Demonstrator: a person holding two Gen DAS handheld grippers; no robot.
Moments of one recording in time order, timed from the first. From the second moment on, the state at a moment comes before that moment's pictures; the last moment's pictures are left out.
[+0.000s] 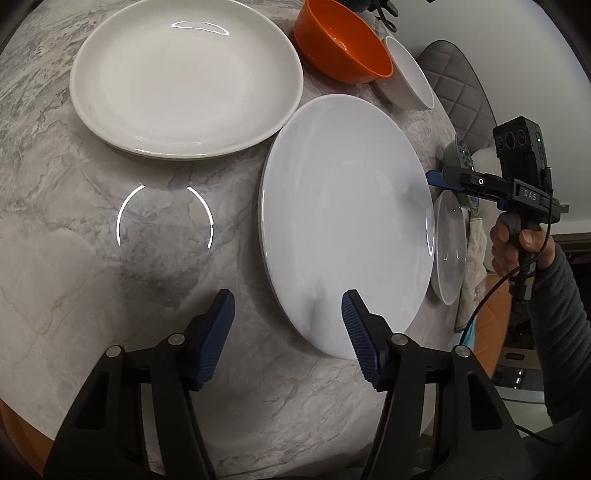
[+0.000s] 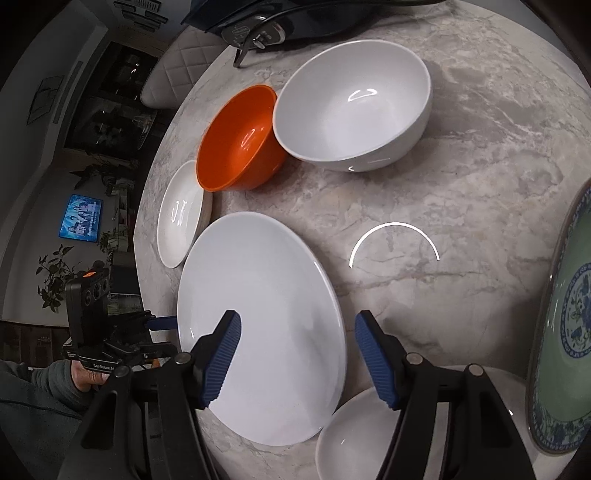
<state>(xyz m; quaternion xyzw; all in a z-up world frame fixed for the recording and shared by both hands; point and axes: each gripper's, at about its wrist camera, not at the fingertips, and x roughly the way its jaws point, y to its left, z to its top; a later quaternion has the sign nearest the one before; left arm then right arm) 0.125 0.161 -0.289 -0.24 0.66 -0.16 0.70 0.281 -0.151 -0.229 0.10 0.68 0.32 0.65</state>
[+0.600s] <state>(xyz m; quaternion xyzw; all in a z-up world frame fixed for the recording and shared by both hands) 0.131 0.167 -0.299 -0.26 0.66 -0.16 0.68 0.290 -0.145 -0.251 0.07 0.73 0.34 0.59</state>
